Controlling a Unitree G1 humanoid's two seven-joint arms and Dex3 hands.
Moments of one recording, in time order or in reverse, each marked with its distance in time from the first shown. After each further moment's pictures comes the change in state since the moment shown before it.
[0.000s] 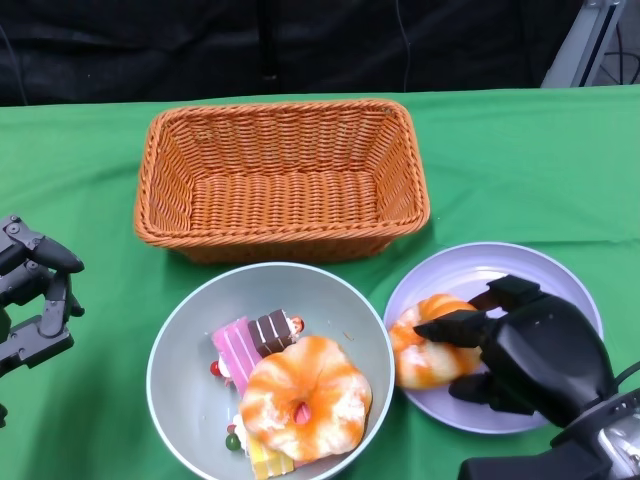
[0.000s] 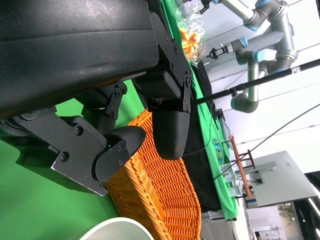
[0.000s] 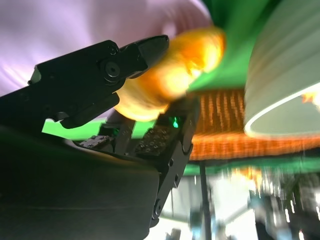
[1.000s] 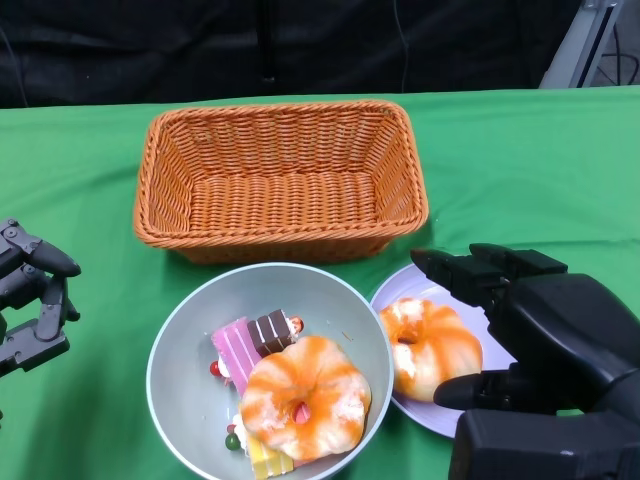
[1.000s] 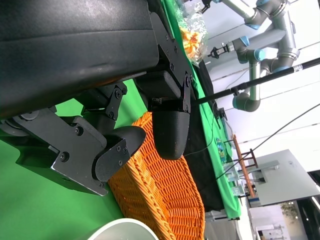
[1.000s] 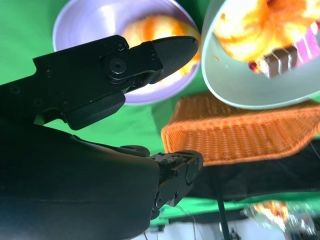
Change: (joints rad) left arm -0.002 0.013 -0.001 0.029 0.000 -0.019 -0.006; right arm 0.128 0.076 -0.111 -0.717 0.036 0.447 0.706
